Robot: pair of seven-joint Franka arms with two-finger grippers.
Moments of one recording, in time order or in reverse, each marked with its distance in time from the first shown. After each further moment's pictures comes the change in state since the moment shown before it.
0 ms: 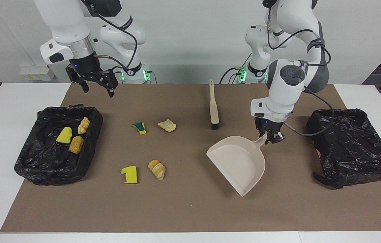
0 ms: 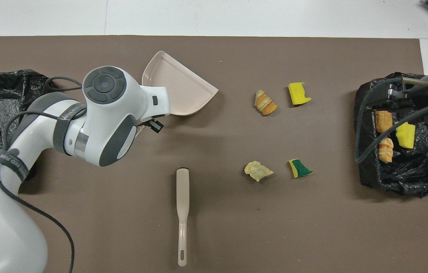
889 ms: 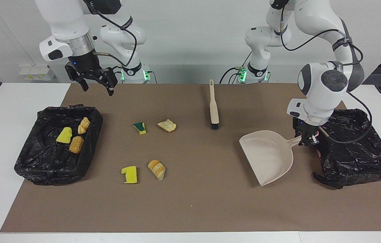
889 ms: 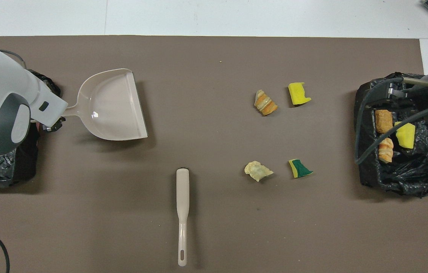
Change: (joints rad) left arm 0.211 -0.004 0.005 -0.050 0.080 0.036 0.419; right arm -0.008 -0.011 0.022 -0.002 0.001 0.008 0.000
